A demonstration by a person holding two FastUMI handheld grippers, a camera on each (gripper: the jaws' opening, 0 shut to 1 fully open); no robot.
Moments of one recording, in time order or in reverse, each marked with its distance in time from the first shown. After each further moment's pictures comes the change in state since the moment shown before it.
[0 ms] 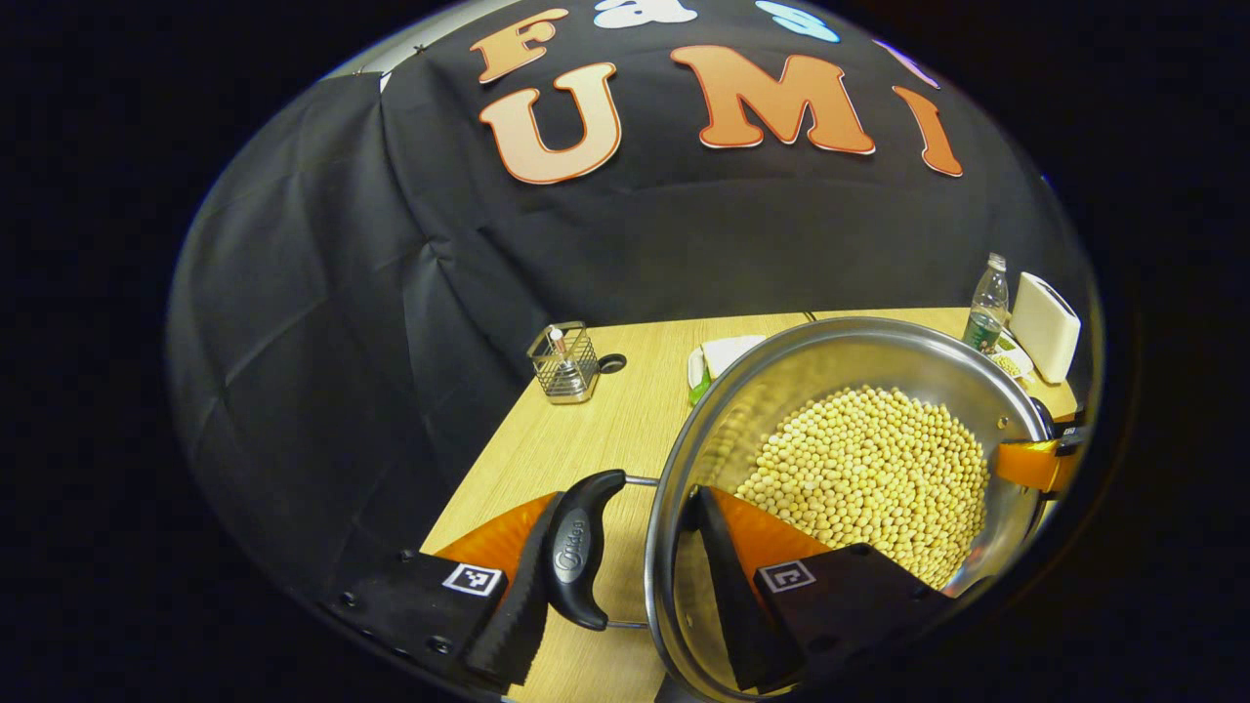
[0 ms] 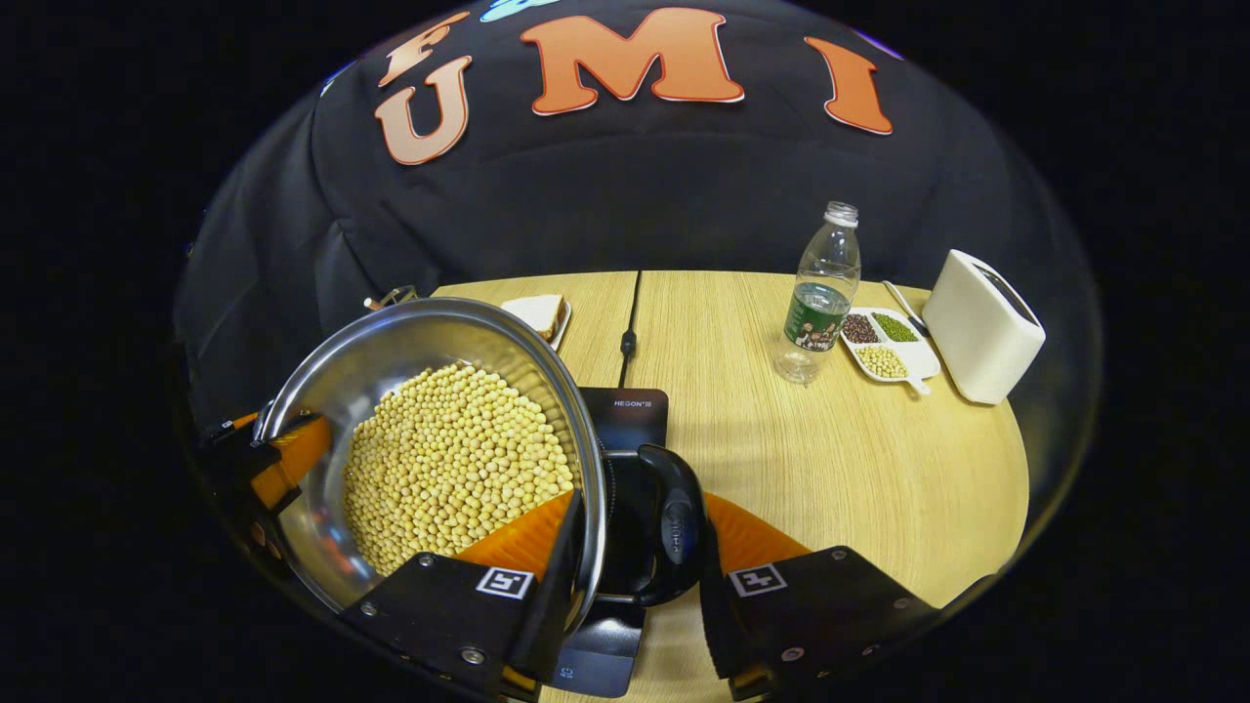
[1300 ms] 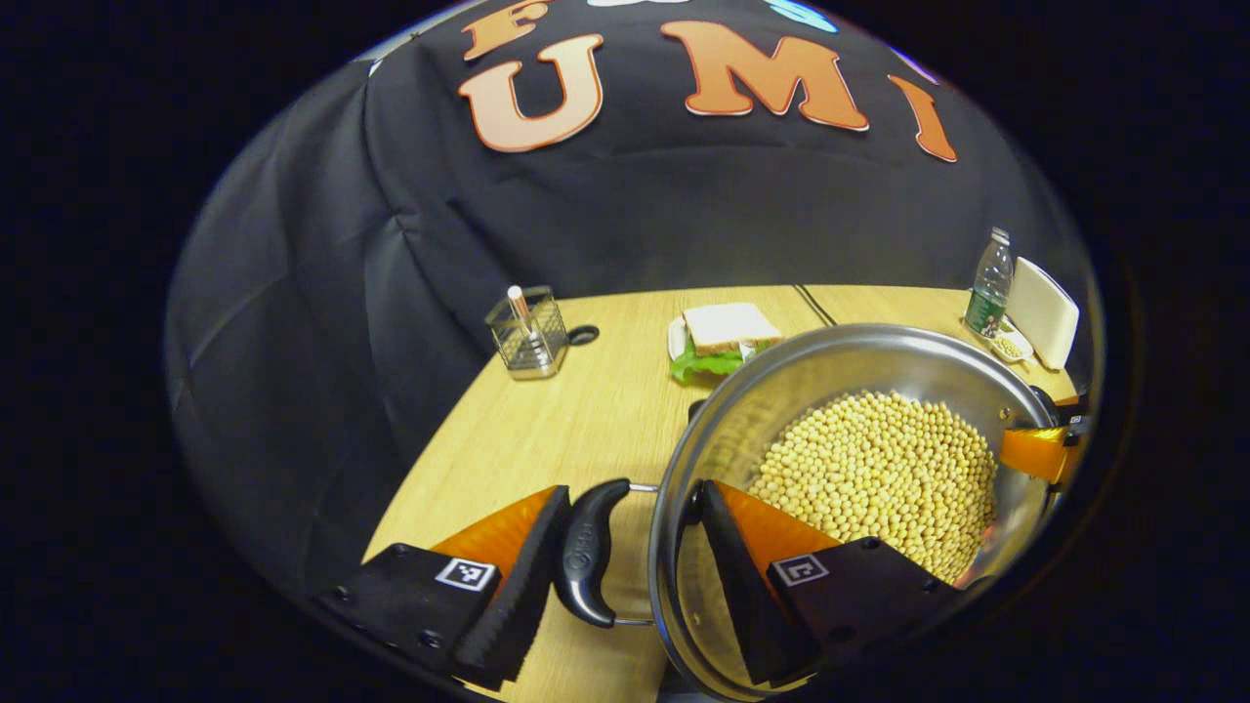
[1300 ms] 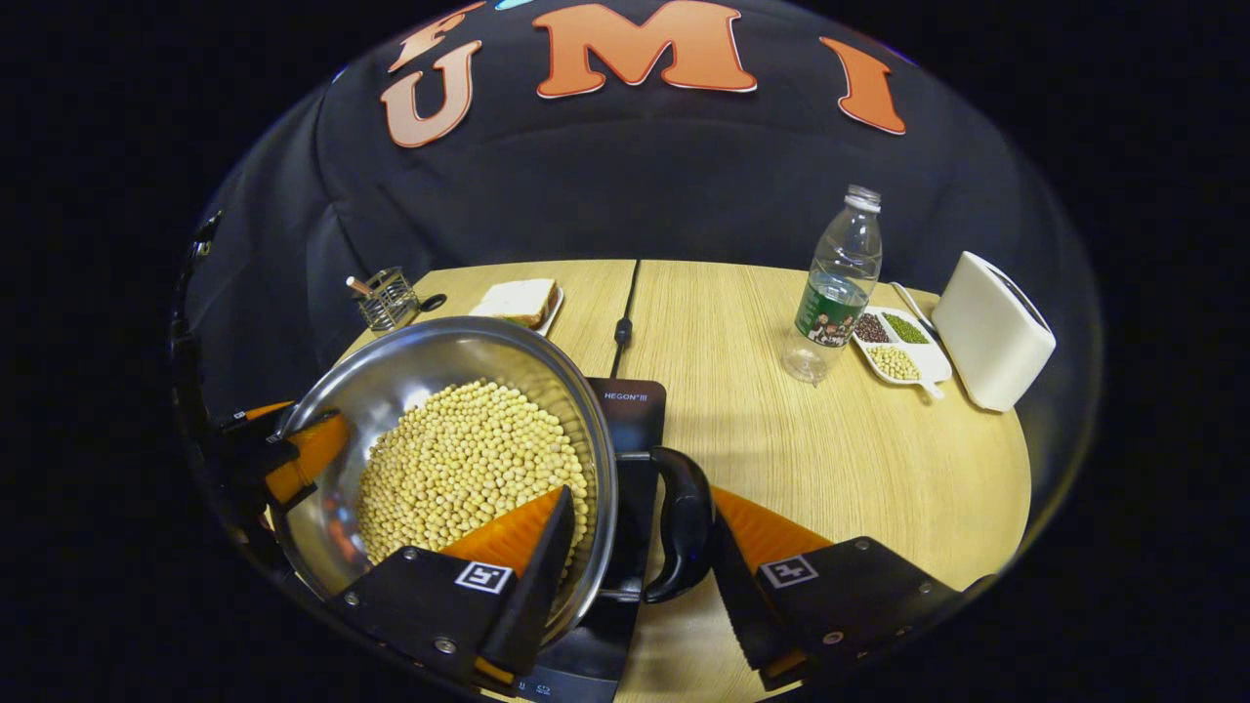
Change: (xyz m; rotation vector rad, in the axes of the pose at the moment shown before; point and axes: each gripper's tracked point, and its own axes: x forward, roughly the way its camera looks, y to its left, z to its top) left arm 0.042 -0.008 -0.019 0.002 -0.011 -0.049; right arm -0.001 0.020 0.007 -0.028 -0.044 -0.015
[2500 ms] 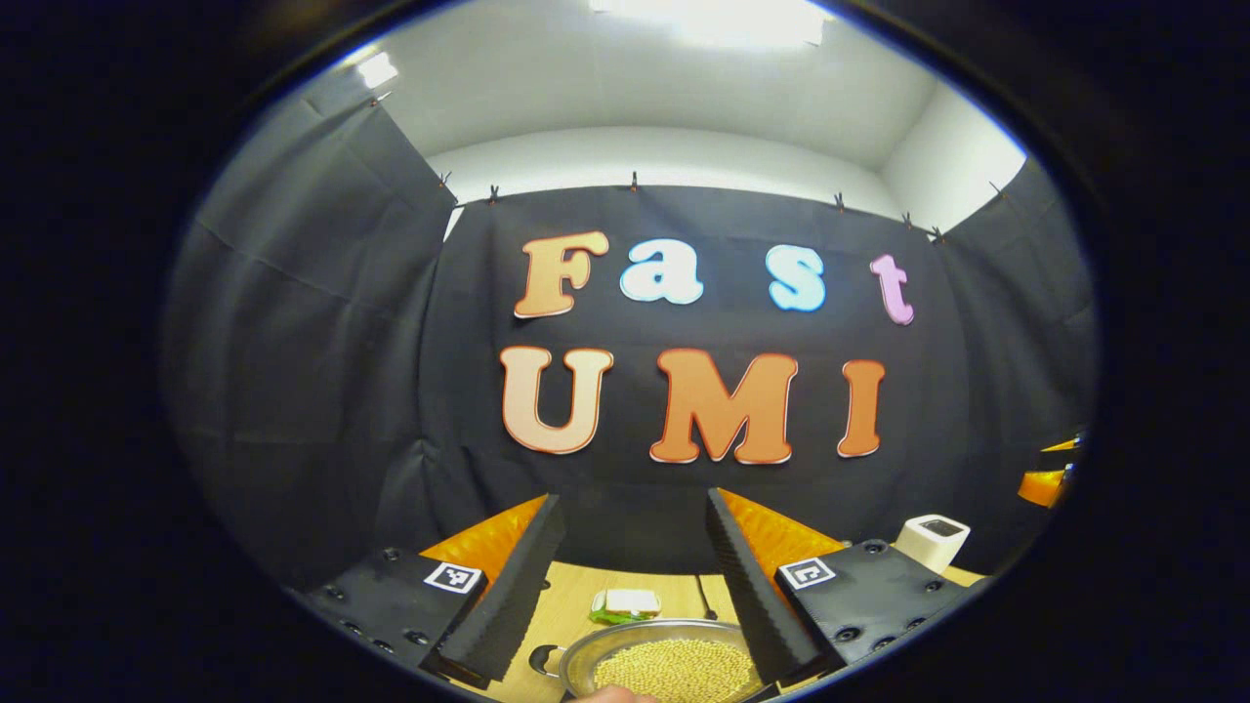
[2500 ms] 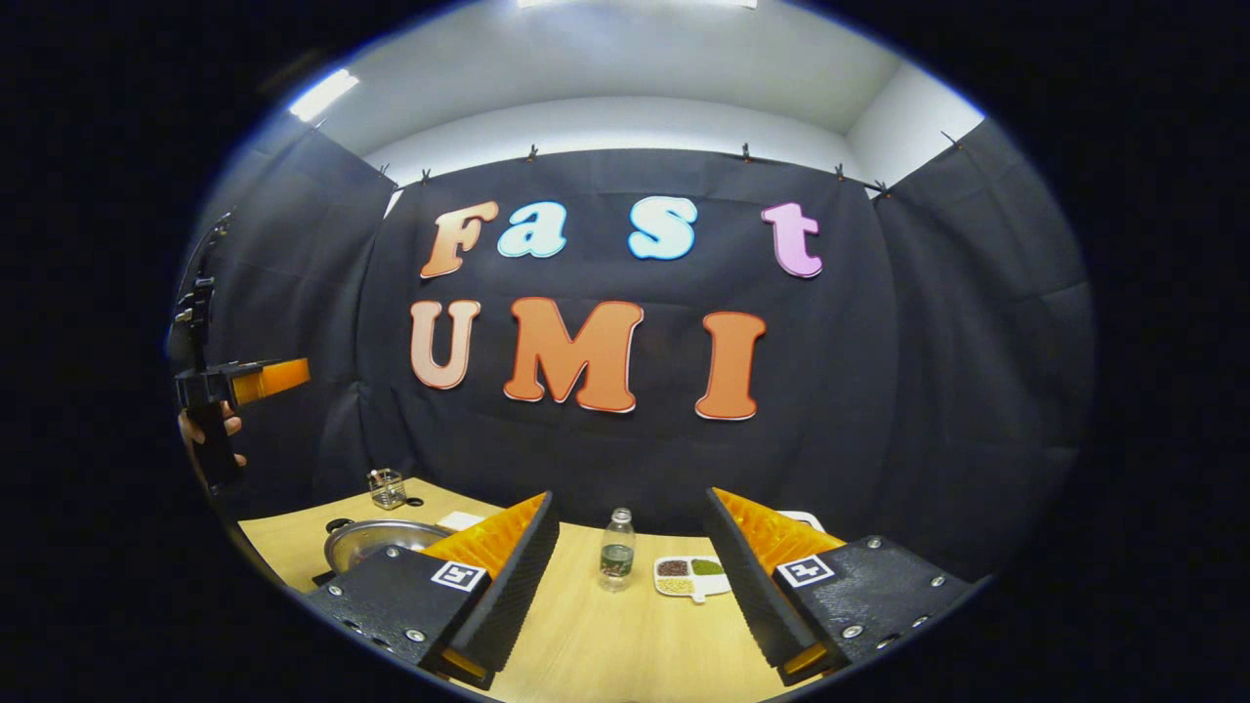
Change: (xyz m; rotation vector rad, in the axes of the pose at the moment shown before) left arm -0.307 -0.004 0.237 -0.250 -0.825 -0.105; right arm -0.346 -0.181 0.137 -0.089 -0.793 -0.160
